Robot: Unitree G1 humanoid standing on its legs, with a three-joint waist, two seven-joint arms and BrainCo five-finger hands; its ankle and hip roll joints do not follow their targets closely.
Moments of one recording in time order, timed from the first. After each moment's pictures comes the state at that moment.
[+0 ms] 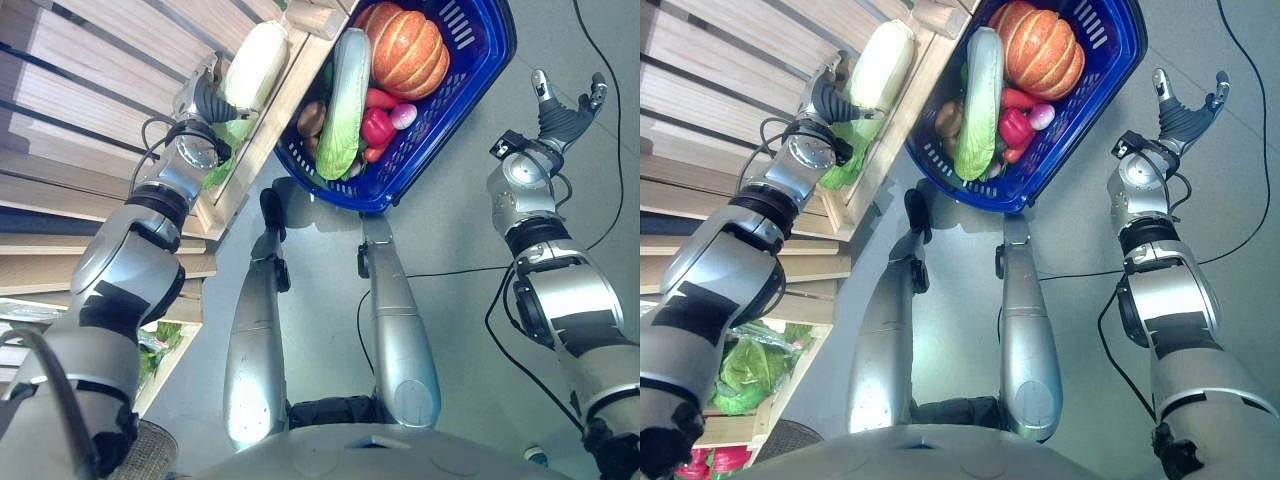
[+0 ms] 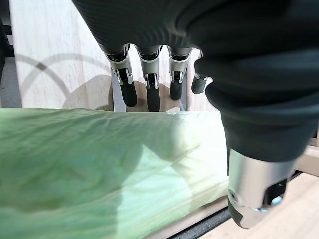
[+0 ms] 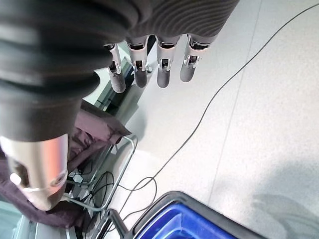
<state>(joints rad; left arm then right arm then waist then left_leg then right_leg) -1.18 0.52 -0.66 1.21 -0.13 -0.13 0.29 -0.98 -0.51 0.21 1.11 0.56 -0.41 -0.72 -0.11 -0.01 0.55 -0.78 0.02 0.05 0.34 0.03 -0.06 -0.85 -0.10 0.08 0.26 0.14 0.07</state>
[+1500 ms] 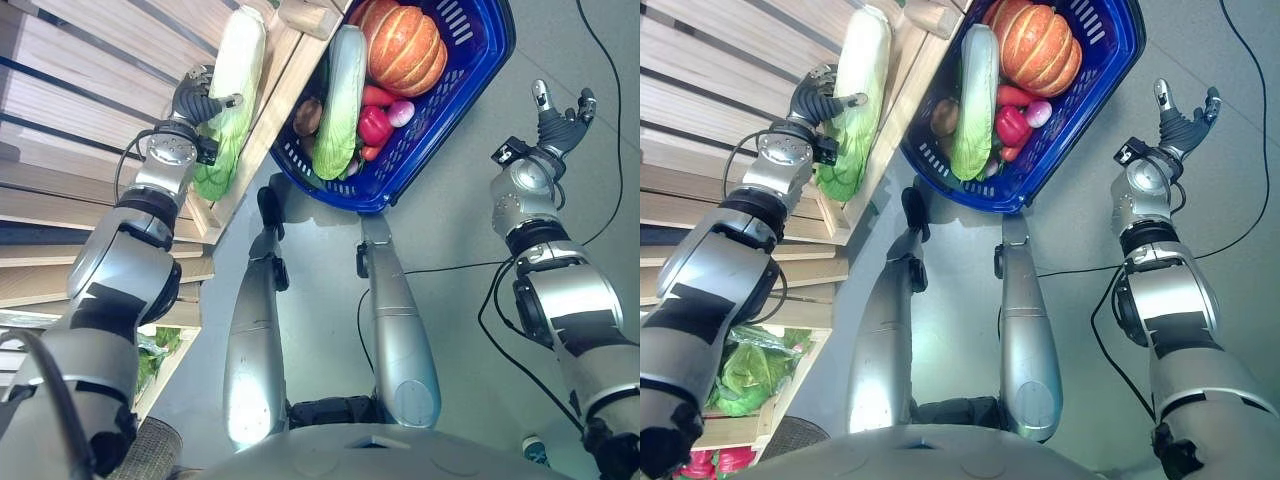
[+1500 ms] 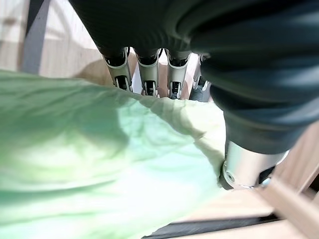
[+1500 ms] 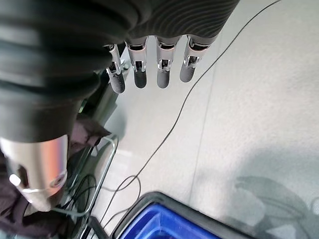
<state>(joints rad) -1.11 0.53 -0.50 1.20 -0.45 -0.27 0.13 -0.96 -0.51 0.19 1.13 0.65 -0.43 -0.61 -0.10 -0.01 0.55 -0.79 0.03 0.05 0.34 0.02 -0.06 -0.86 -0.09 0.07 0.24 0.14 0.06</state>
